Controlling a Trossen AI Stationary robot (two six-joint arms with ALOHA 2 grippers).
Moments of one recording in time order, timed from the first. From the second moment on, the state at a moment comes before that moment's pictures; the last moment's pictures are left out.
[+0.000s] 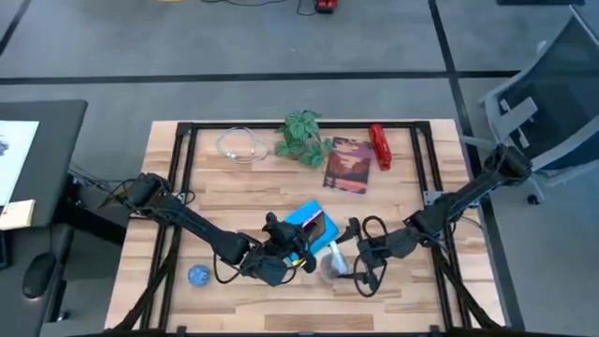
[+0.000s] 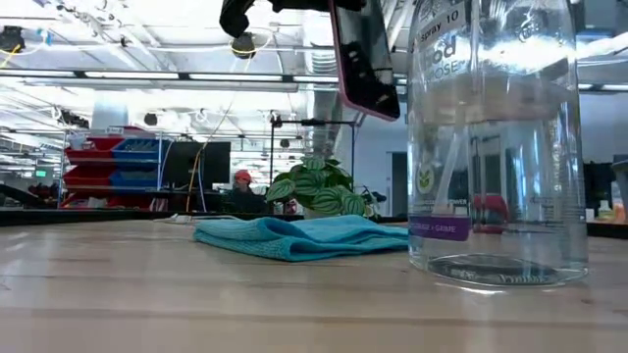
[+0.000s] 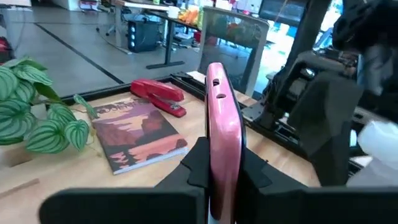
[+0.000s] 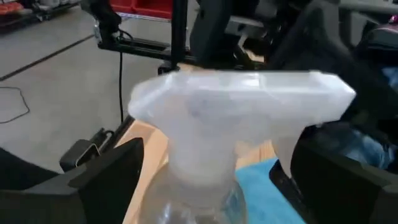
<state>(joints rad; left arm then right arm) -0.51 1.82 1.27 0.13 -1.15 -0.64 0.57 1.34 0.74 0.30 0.33 0.02</state>
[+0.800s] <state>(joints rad) -0.49 1.82 1.27 0.15 -1.16 -0.57 0.51 1.31 0.74 0.21 0.09 -0.06</state>
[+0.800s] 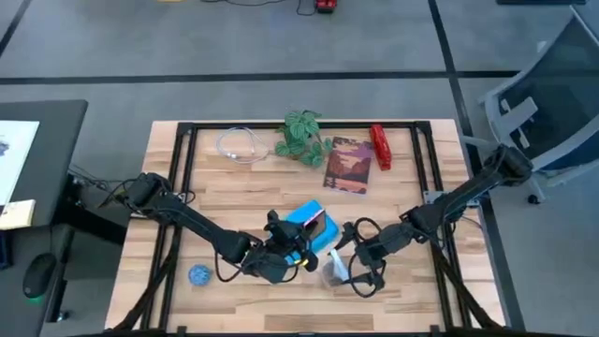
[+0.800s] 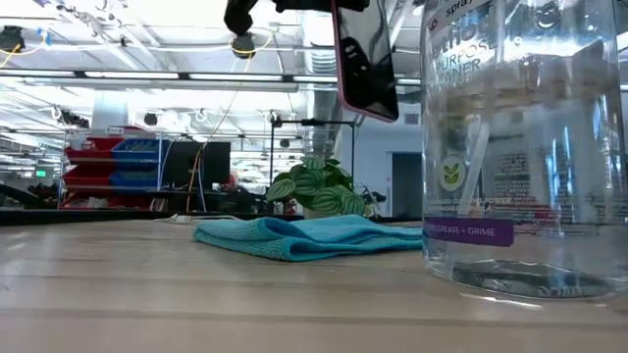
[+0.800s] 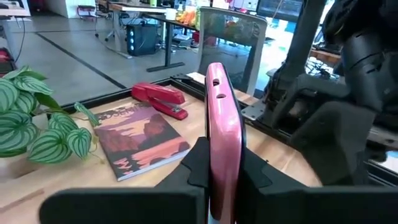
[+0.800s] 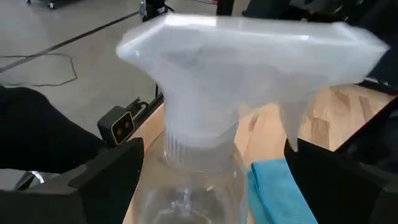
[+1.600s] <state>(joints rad) -0.49 1.82 1.27 0.20 -1.16 -0.58 0.50 1.38 0.74 0.34 0.08 -0.03</state>
